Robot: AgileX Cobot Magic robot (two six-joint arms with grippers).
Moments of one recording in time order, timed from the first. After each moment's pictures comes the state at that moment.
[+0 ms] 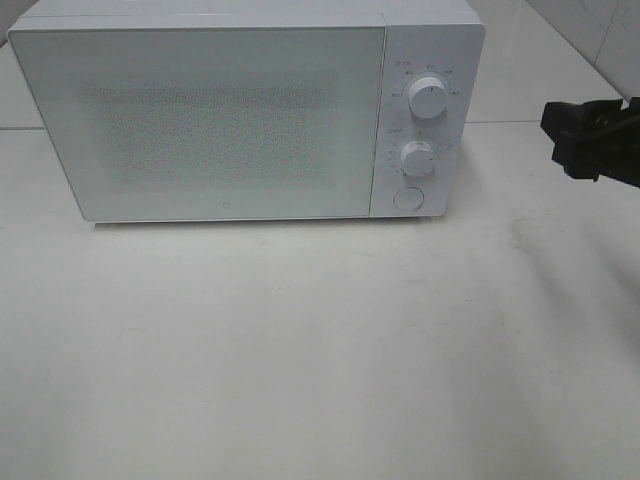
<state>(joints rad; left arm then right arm) 0.04 0.00 -0.52 -0.07 1.07 0.08 0.14 1.22 -0.33 0.09 -0.67 0.02</state>
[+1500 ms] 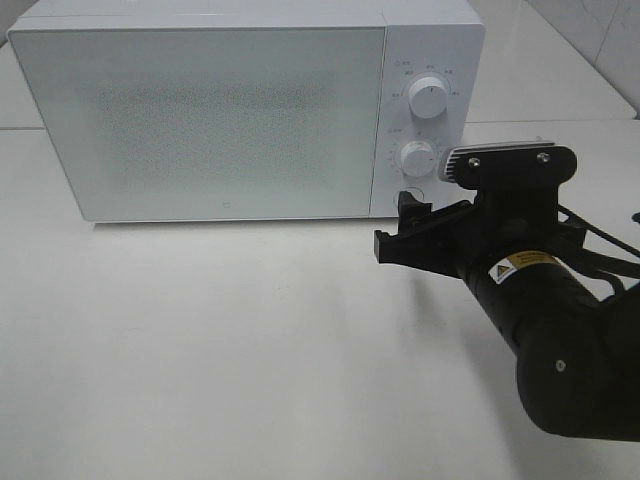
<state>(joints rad) 0.04 0.00 -0.52 -0.07 1.07 0.08 0.82 1.79 -0.43 0.90 -1.21 -0.25</state>
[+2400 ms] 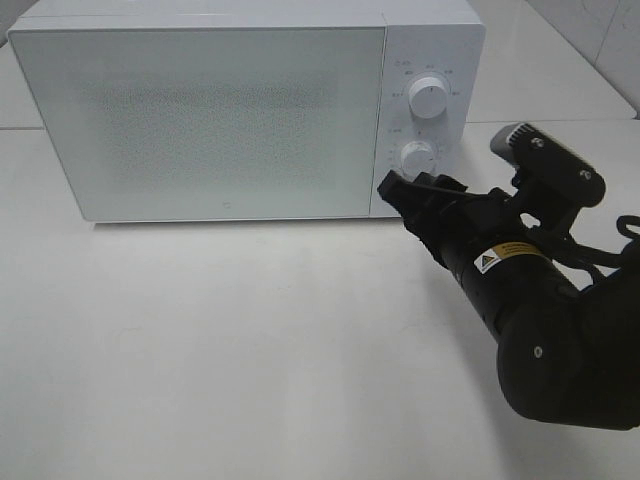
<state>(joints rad) 0.04 0.00 -0.52 -0.07 1.07 0.08 0.83 1.81 -0.47 0.92 -1.21 0.34</state>
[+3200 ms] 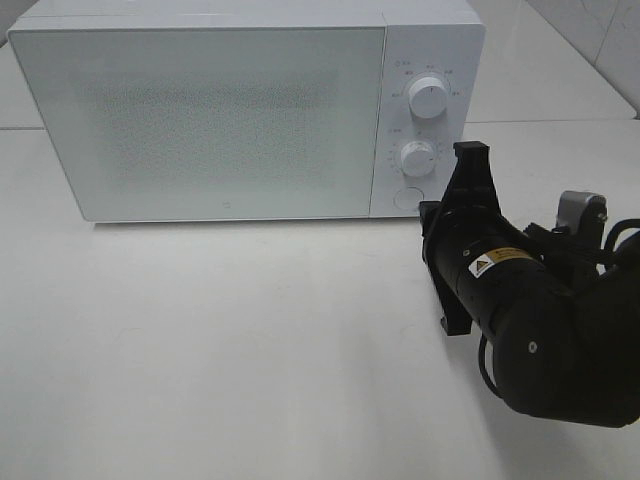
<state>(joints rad) 0.04 0.00 -0.52 -0.07 1.07 0.08 0.83 1.83 -0.49 0.94 -1.12 1.27</state>
